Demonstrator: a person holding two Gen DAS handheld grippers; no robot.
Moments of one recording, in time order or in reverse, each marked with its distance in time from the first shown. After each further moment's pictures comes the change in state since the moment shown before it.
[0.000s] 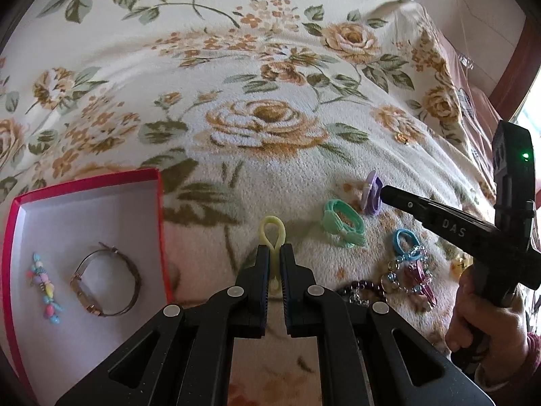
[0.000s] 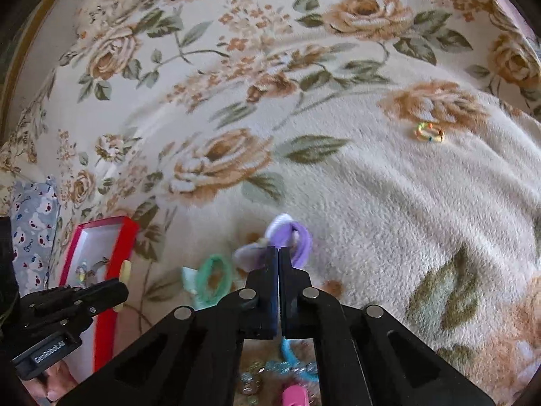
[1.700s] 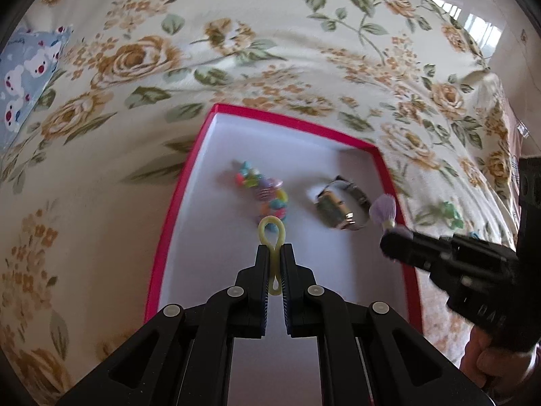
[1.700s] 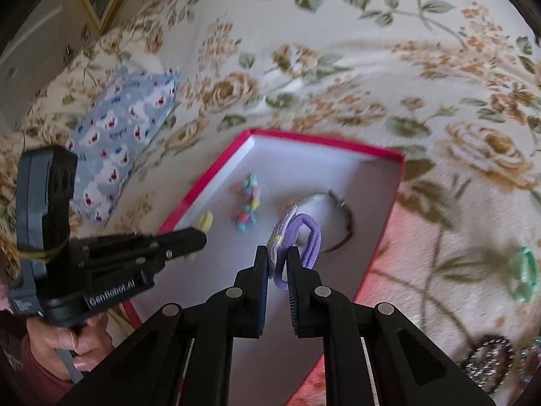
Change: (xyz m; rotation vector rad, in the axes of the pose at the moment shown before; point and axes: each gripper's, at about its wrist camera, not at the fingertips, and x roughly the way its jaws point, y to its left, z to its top) left arm -0.110 0.144 -0.097 -0.279 -0.072 0.175; right arm 0.028 0.233 -0.069 -0.408 0.175 0.333
